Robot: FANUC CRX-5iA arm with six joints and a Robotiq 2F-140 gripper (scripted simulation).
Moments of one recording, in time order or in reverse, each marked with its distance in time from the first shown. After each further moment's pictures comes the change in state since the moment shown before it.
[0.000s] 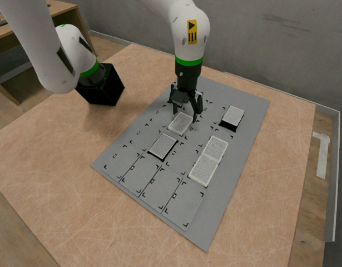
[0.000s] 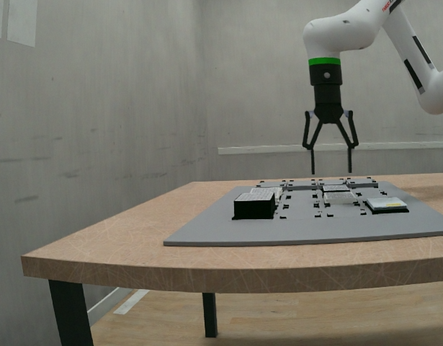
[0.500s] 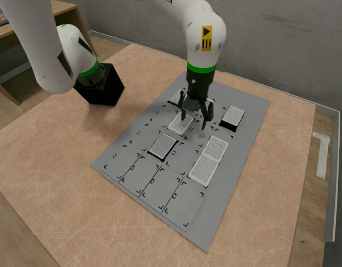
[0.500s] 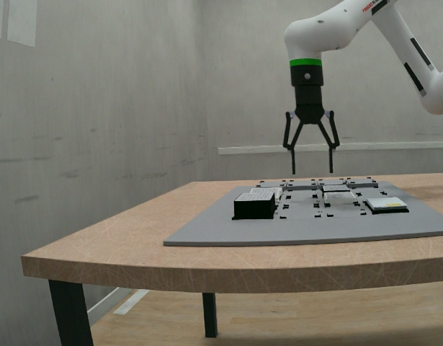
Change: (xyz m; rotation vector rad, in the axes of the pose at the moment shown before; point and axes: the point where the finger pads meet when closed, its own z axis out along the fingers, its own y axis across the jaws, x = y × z) arm 0.014 -0.053 0.000 0.001 0.000 0.000
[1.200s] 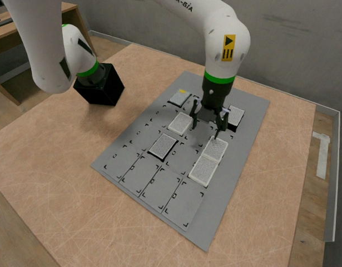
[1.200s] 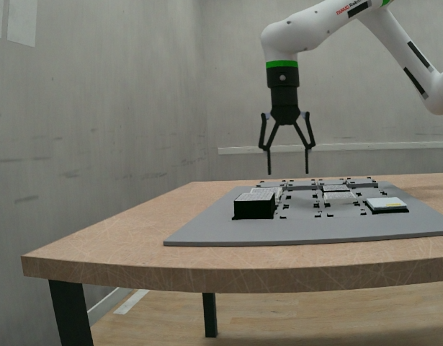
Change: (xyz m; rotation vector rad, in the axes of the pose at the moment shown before) arm 0.017 -0.068 0.000 -0.001 0.000 0.000
